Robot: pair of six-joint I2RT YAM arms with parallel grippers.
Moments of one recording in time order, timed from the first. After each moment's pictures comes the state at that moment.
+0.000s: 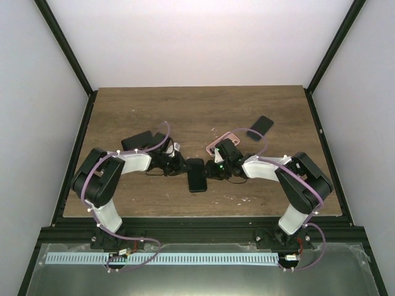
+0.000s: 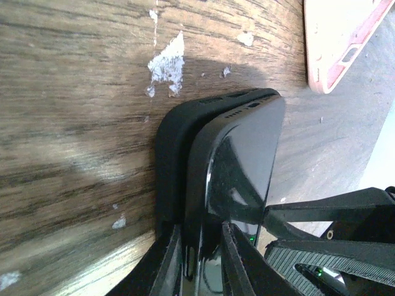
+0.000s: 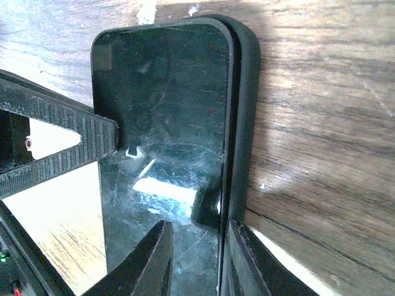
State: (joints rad) left arm -0.48 1.74 0.81 -0.08 0.63 -0.84; right arm 0.66 1.67 0.79 -0.07 -0.42 0.68
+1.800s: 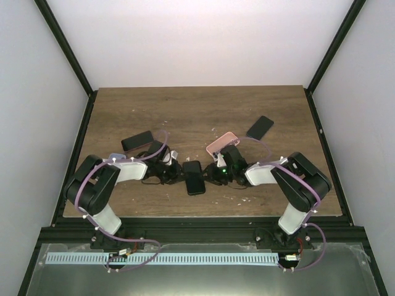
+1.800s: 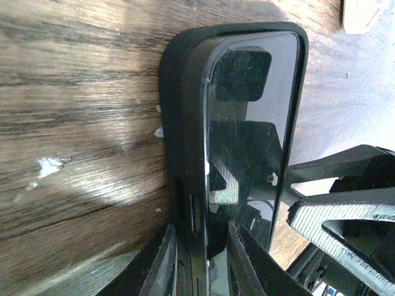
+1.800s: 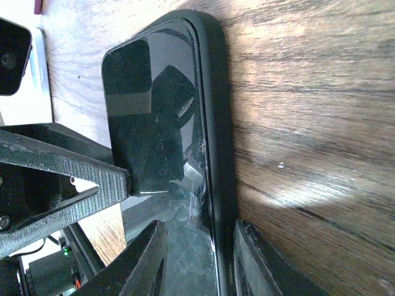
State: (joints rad) left arm -0.50 1.66 0.68 -0.05 0.63 -0.84; right arm 0.65 1.69 0.63 0.25 -0.54 0.88
